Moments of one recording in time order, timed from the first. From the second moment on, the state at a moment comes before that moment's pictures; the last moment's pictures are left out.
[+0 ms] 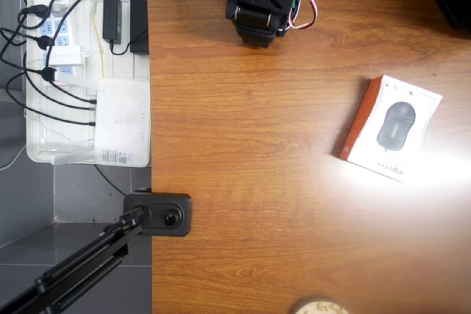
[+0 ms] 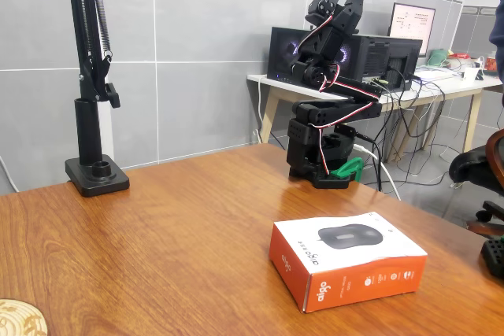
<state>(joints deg) 14.2 177.7 160.6 -101.2 19.7</state>
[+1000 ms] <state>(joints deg) -36.7 160.8 110.4 -4.8 69.1</state>
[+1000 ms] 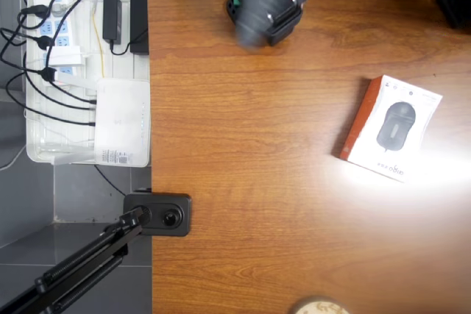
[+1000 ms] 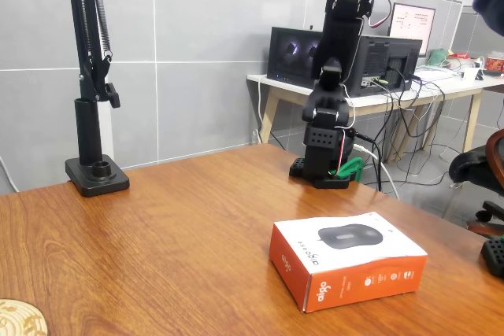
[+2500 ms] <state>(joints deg) -53.2 88.8 92.2 40.6 14.2</state>
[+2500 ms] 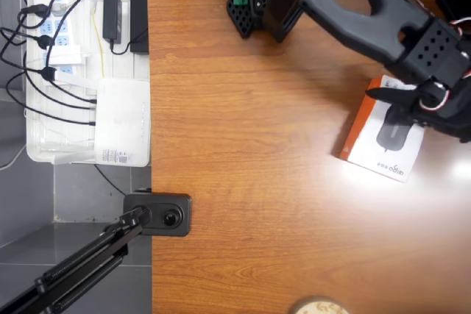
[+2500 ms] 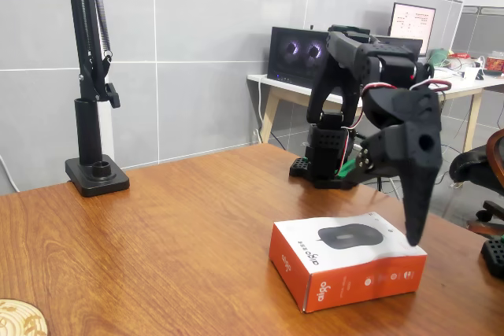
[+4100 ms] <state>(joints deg) -41.1 70.8 14.8 106.2 12.6</state>
